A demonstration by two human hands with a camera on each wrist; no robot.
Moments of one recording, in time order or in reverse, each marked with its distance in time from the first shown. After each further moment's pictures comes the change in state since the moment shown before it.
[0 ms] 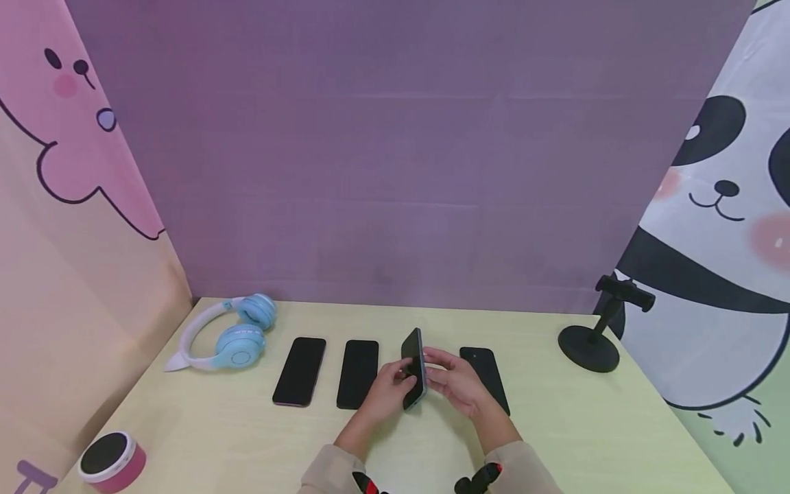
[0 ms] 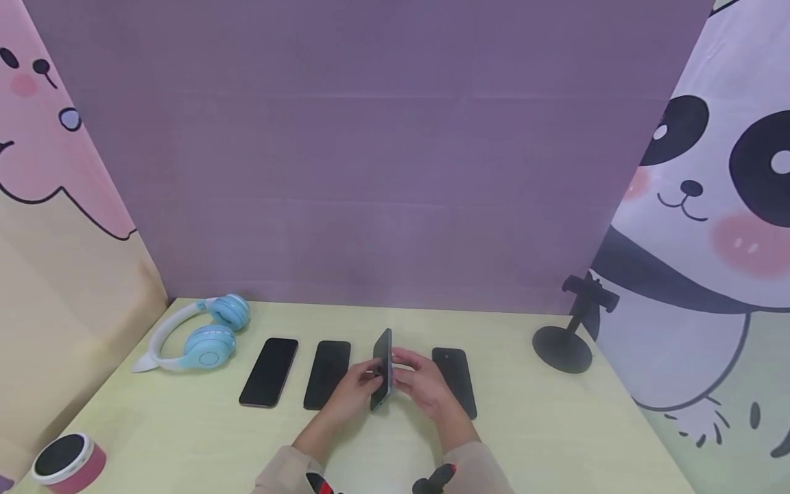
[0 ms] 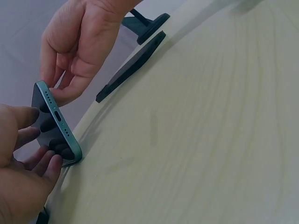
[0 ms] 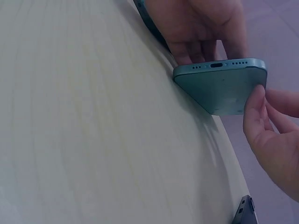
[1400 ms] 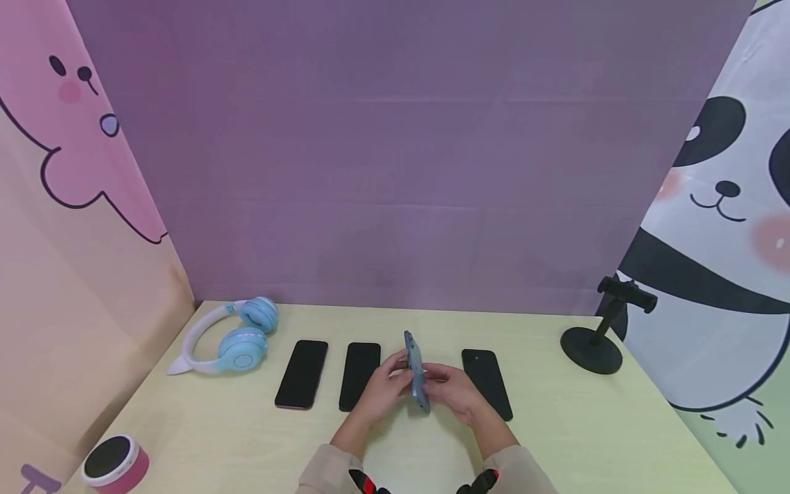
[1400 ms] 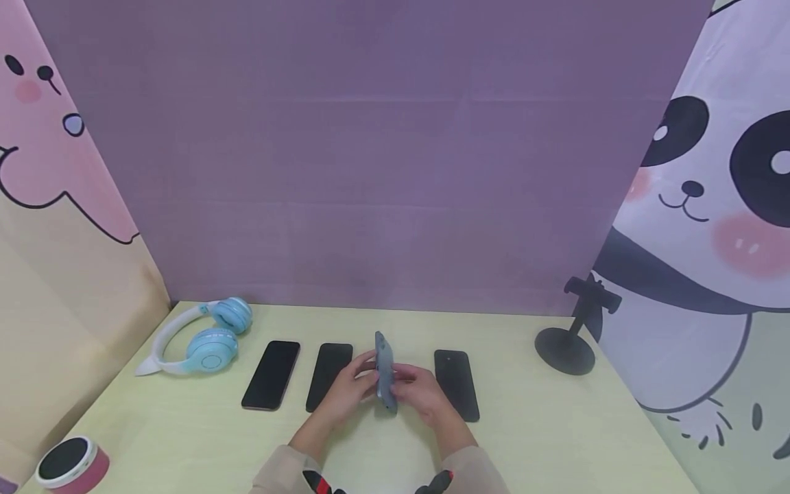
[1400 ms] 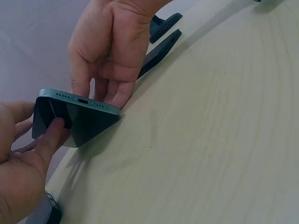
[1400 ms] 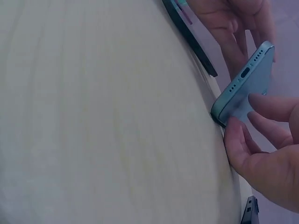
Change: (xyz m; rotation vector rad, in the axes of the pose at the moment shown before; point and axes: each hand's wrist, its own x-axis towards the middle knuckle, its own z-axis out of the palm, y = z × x) left_hand 0.001 0.004 -0.014 -0.424 -0.090 -0.024; right_hand -0.002 0.014 0.004 -0.204 0.004 0.019
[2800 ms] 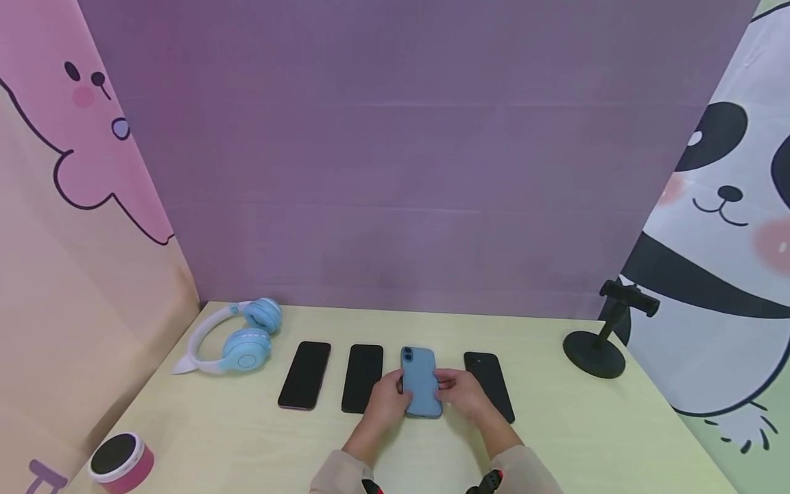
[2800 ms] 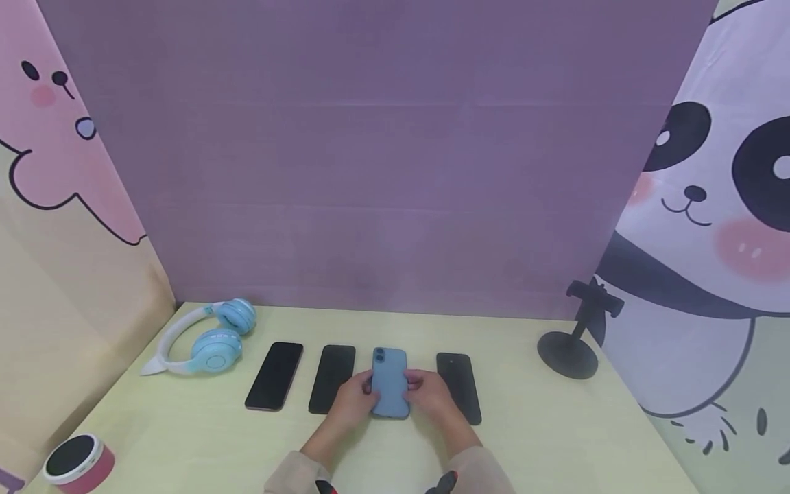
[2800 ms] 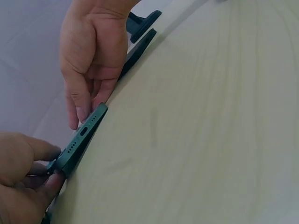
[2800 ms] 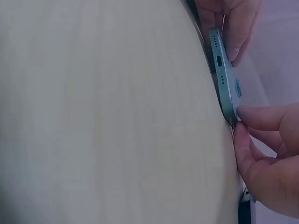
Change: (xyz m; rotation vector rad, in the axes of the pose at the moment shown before) left_hand -0.003 -0.008 0.012 0.673 0.203 -0.049; right_hand 0.002 0.000 -0.006 -0.437 0.202 0.021
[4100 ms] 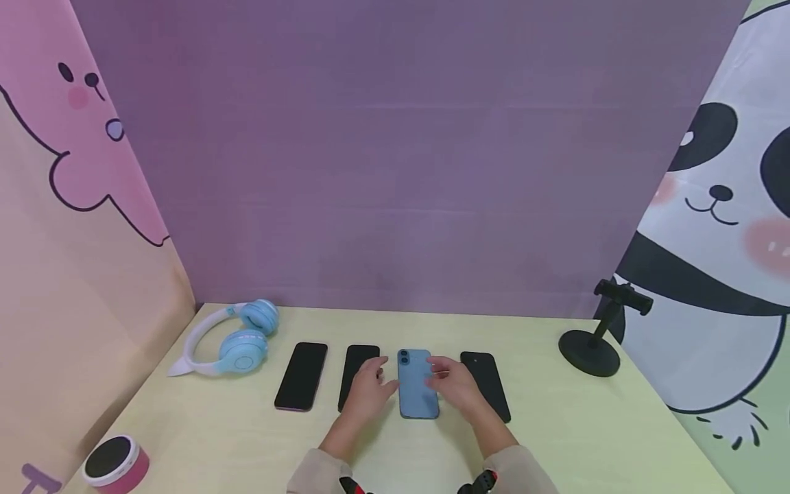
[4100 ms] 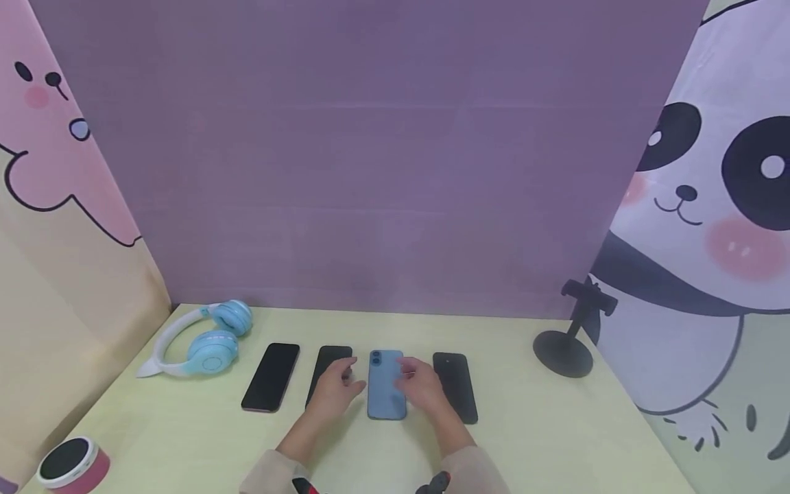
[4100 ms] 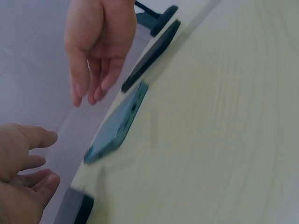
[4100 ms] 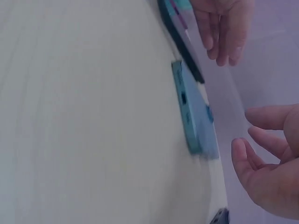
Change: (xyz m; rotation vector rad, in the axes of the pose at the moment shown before) left_hand -0.002 -0.002 -0.032 -0.023 0.057 0.053; right_hand -0.009 -0.023 0.002 0.000 0.040 -0.034
